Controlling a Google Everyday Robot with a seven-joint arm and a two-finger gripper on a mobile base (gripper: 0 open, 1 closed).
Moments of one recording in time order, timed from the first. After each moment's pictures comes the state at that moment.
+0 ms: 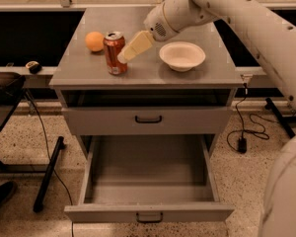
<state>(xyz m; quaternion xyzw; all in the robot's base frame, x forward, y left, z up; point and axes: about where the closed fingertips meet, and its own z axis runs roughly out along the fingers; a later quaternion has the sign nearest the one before) 0.715 0.030 0.928 -0.52 0.73 0.19 0.40</state>
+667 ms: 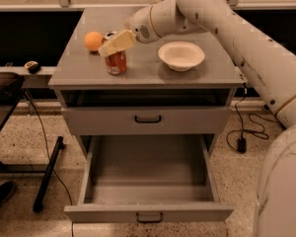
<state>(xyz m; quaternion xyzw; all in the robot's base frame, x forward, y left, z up) 0.725 0.085 0.936 -0.50 0.69 0.27 0.46</state>
